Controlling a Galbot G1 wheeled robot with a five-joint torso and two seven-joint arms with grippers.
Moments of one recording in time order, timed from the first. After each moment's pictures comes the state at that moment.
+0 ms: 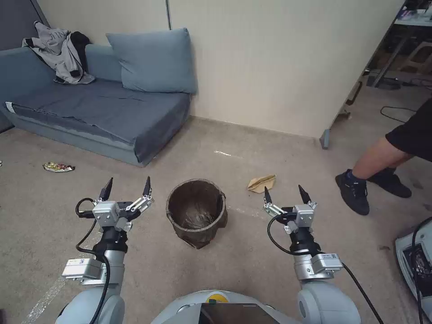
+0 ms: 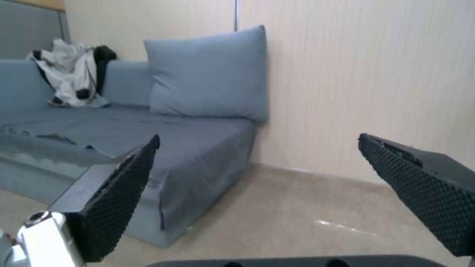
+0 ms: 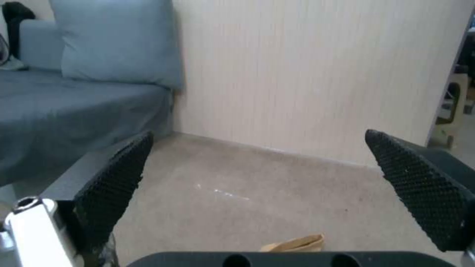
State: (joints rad) left arm 1.84 -1.52 -0.64 -2.47 -0.17 -0.03 0.00; right arm -1.79 1.57 0.56 2.33 -0.02 0.08 -0.04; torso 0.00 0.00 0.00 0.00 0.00
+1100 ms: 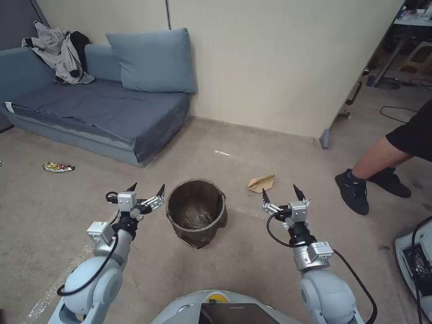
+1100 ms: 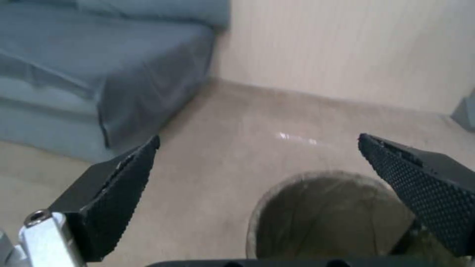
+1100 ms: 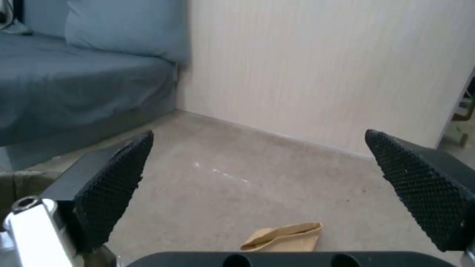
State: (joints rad) left arm 1.63 -1.20 -0.61 -2.31 -0.50 0.30 -0.08; right arm -1.70 1.43 0.58 2.22 0.03 0.04 -0.03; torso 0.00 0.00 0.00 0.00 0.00
